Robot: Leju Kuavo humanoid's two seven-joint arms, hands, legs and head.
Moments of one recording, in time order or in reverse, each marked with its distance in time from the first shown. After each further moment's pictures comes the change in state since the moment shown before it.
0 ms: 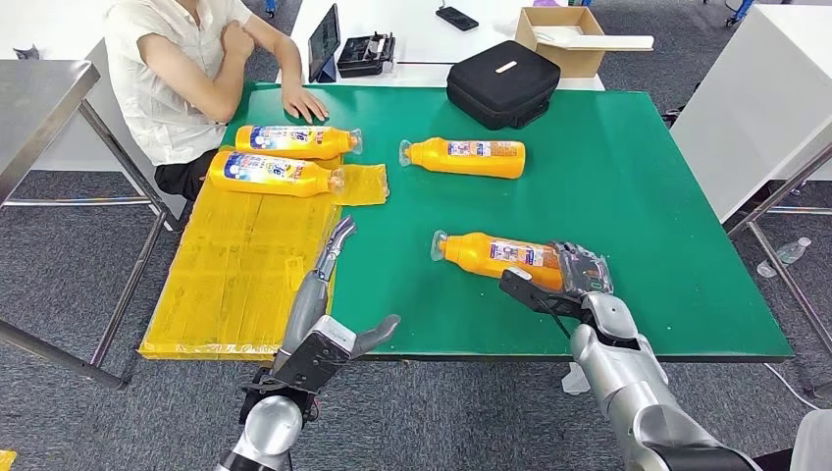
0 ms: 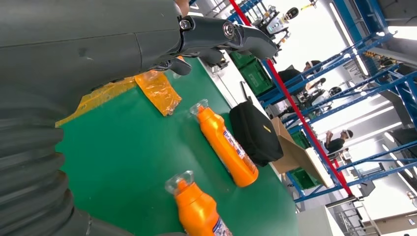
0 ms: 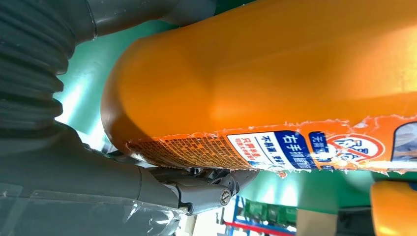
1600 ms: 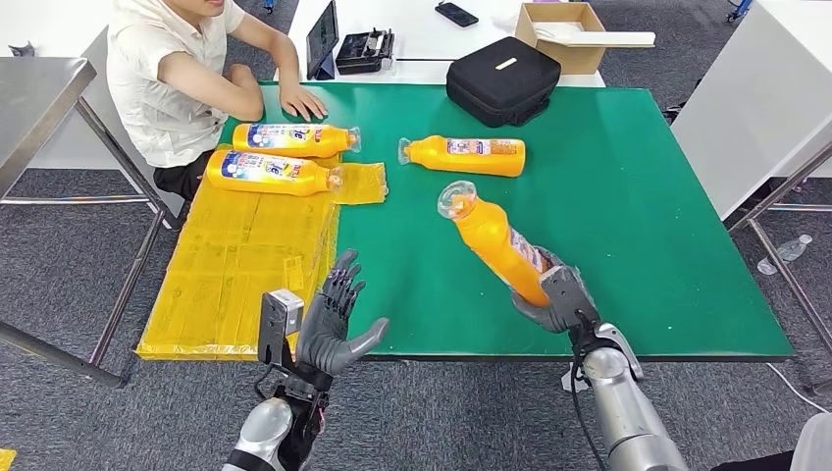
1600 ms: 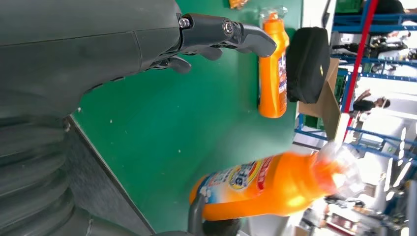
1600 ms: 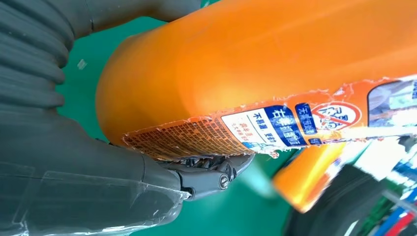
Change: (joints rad) left arm -0.017 0.000 0.033 0.194 0.625 -0.234 0.099; right arm 0.240 0.054 -0.070 -0.378 -0.842 0.272 -0.386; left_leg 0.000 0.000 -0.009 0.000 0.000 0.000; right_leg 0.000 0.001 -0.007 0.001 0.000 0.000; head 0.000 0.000
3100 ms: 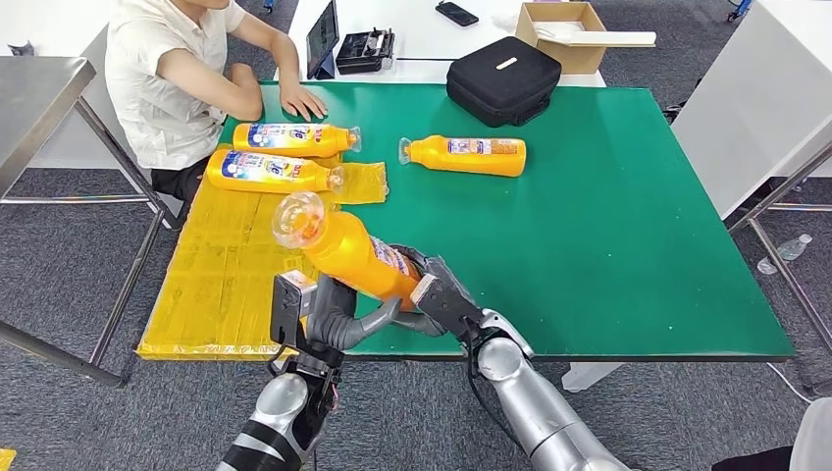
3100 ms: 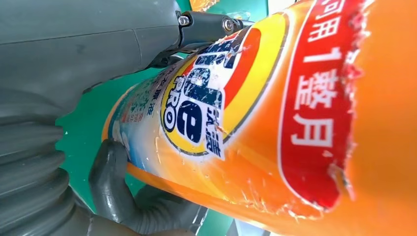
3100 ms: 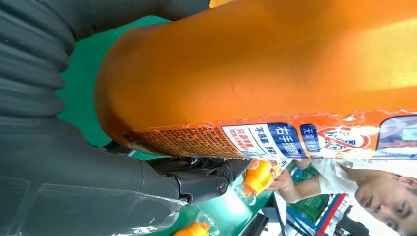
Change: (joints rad) left arm -0.121 -0.009 -0.047 0.103 0.005 0.057 -0.094; right arm -0.069 0.164 0.462 -0.077 -0.126 0.022 0.004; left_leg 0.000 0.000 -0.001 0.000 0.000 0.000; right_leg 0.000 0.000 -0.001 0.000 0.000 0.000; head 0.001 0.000
